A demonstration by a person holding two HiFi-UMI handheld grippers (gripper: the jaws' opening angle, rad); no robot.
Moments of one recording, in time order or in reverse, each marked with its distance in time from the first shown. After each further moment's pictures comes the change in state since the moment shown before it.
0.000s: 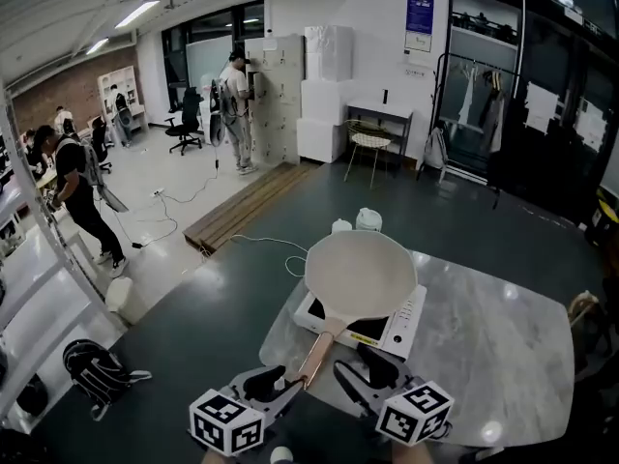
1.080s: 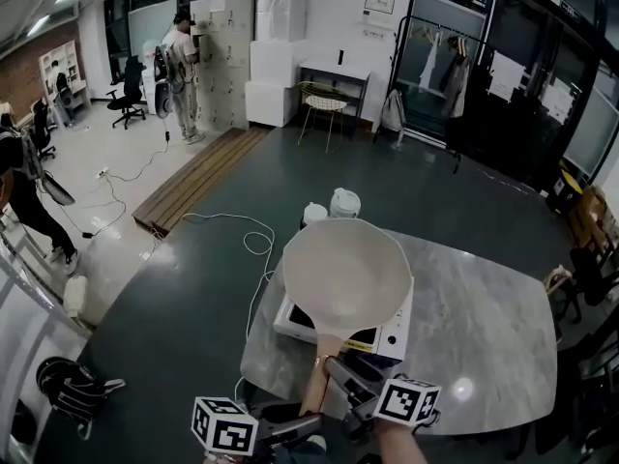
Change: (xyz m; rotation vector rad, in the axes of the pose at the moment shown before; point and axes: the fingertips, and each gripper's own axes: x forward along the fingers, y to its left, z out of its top) left arm 0.037 -0.021 -0.042 -0.509 0.278 -0.623; right arm 0.055 -0.071 -0.053 0.574 0.030 -0.195
